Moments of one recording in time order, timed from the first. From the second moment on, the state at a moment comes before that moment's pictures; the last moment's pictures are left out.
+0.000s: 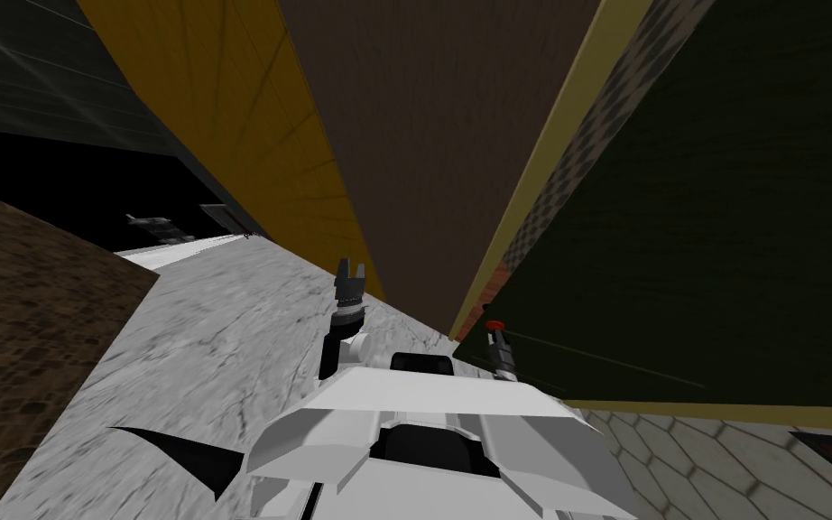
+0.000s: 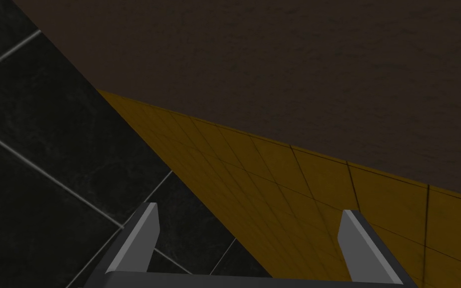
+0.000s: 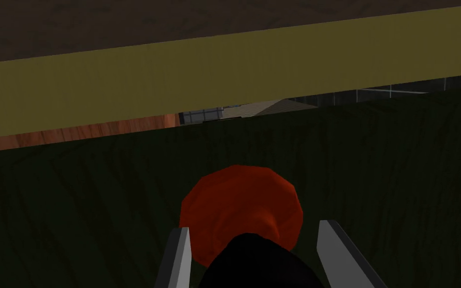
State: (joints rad) arm 0.37 -0.31 0.26 -1.02 -0.58 -1.01 0.05
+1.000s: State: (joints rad) arm 0.39 -0.30 0.30 -1.07 -0.65 -1.04 -0.20
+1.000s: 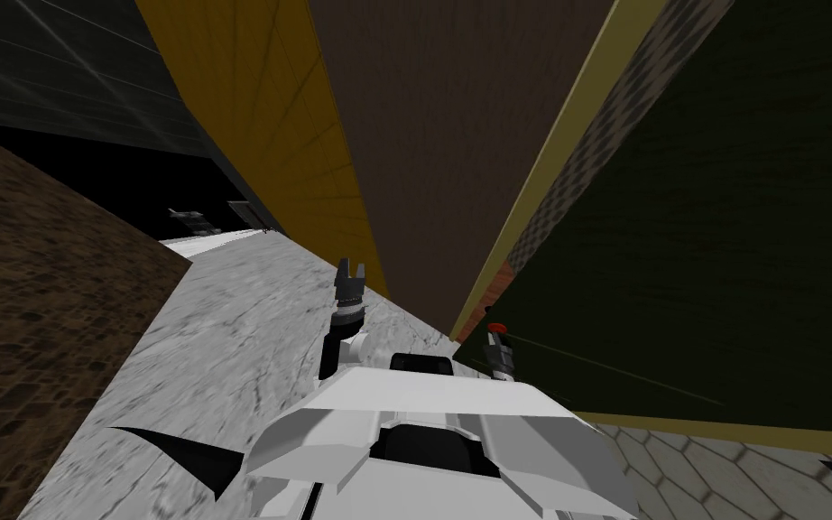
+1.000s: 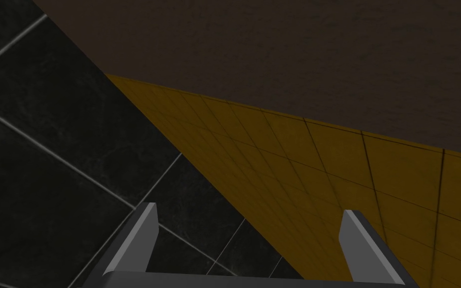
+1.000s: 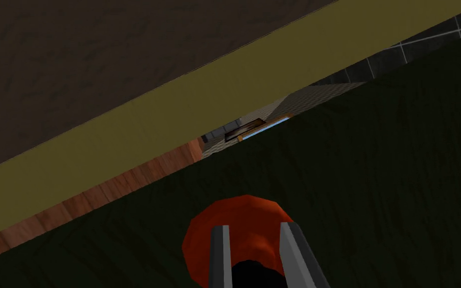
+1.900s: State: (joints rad) arm 0.38 -0.32 0.35 -1.09 -0.75 -1.04 -0.42
